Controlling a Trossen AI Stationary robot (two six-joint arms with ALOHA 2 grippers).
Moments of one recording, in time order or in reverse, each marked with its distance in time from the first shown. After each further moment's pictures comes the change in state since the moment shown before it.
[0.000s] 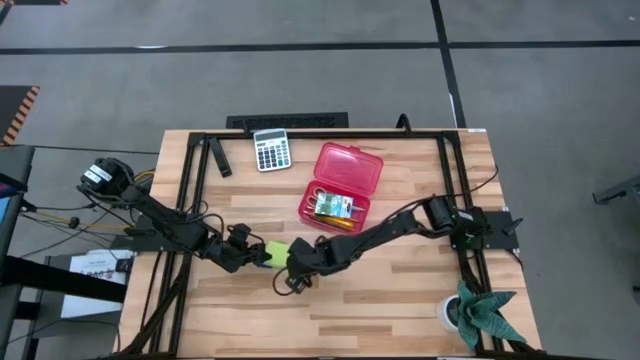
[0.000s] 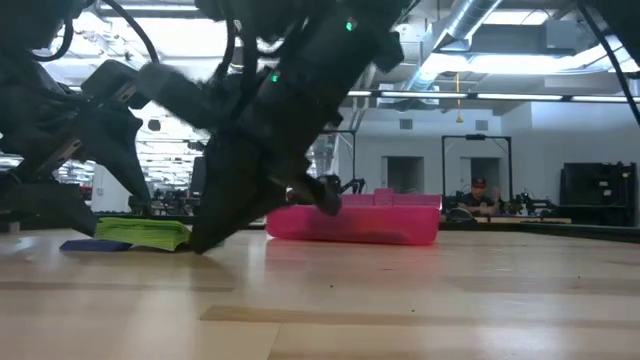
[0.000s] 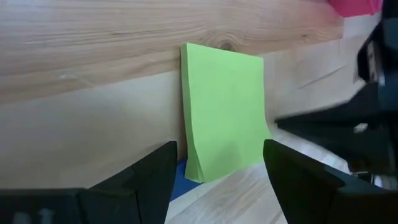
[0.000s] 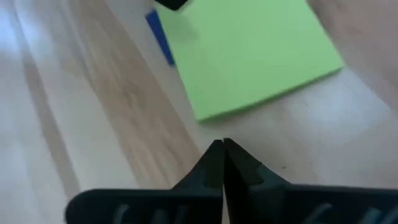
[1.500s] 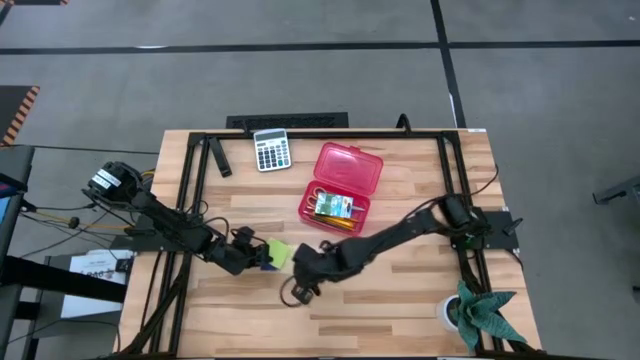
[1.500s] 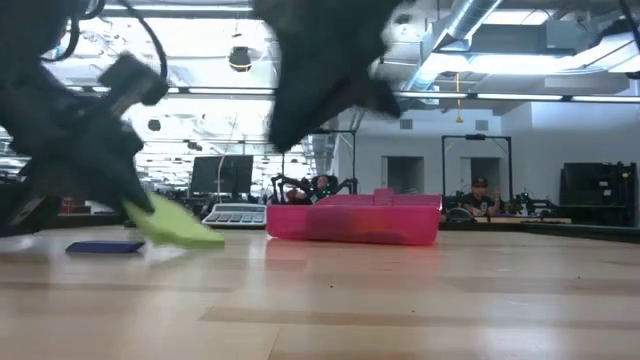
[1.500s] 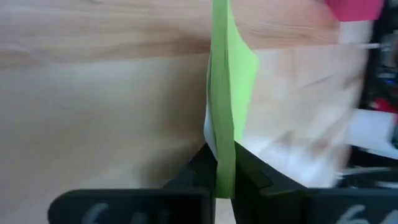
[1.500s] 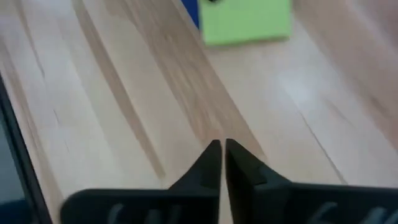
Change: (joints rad) left arm 0.000 0.115 -0.001 0.162 -0.009 -0.059; right arm 0.071 -0.142 0.000 -0.119 -0.020 0.000
